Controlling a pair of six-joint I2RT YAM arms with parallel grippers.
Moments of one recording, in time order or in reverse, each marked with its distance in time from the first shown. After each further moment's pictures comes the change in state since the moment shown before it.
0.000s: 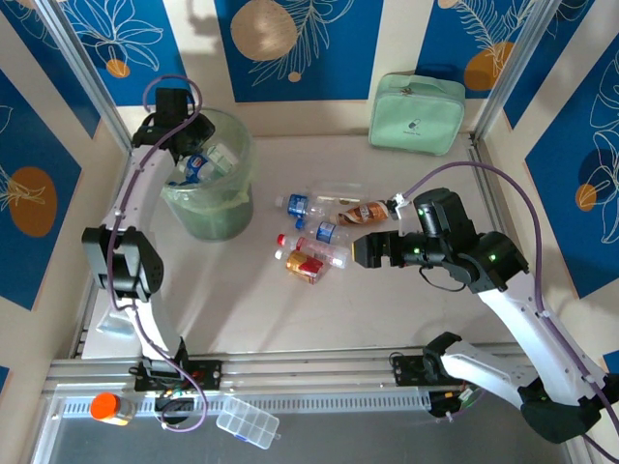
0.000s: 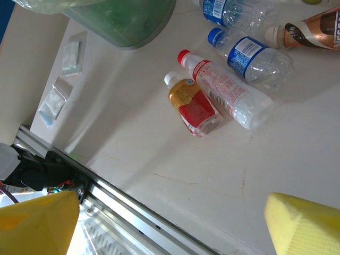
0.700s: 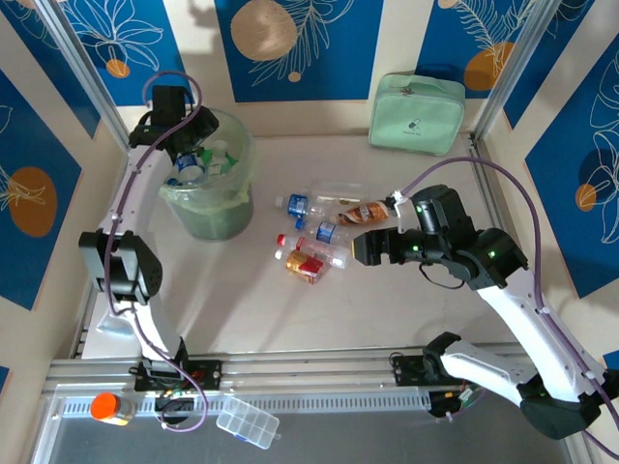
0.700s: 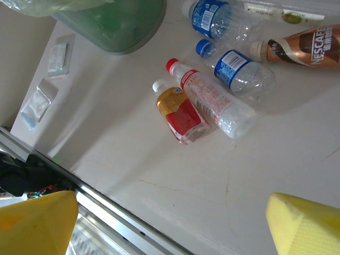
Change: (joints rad) left arm -0.007 -0.056 0.007 -0.007 0.034 0.084; right arm 0.010 0.023 0.042 -0.017 0.063 -0.051
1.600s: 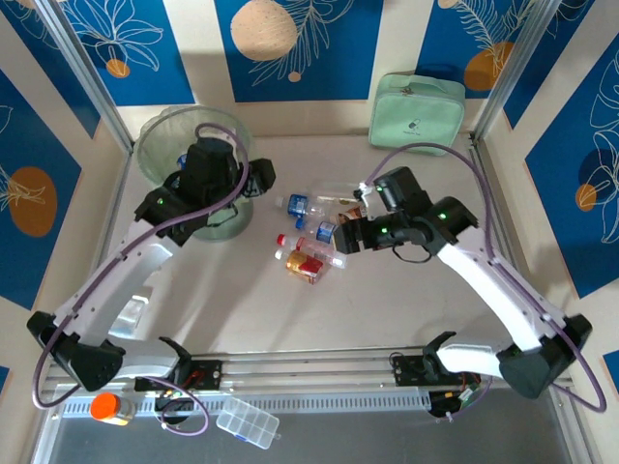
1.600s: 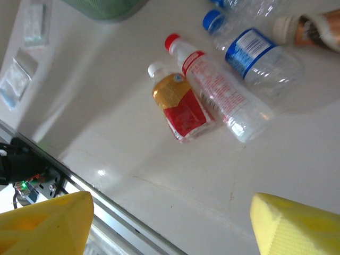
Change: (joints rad) left arm -0.509 -0.531 -0.424 -0.010 -0.139 0.103; right arm 0.031 0.284 0.042 0.042 -0.057 -0.052
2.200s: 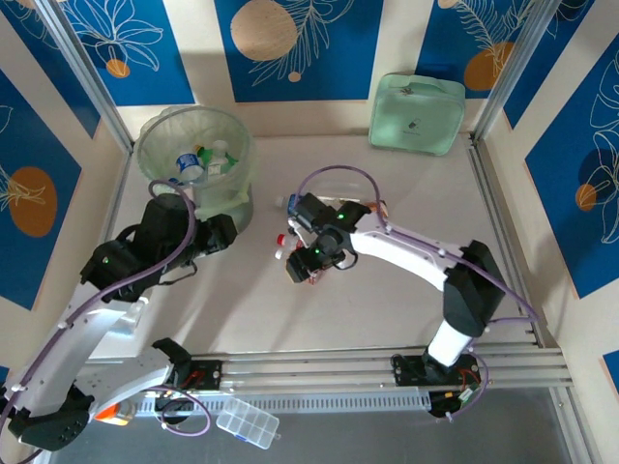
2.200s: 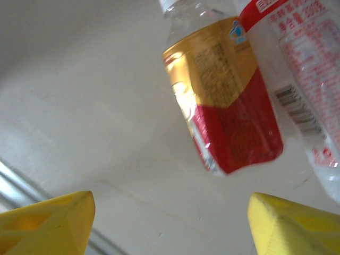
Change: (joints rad) left arm -0.005 -0.368 -0.203 -0.369 -0.012 -0.161; right arm 0.261 0.478 0.060 0.112 0.153 -0.039
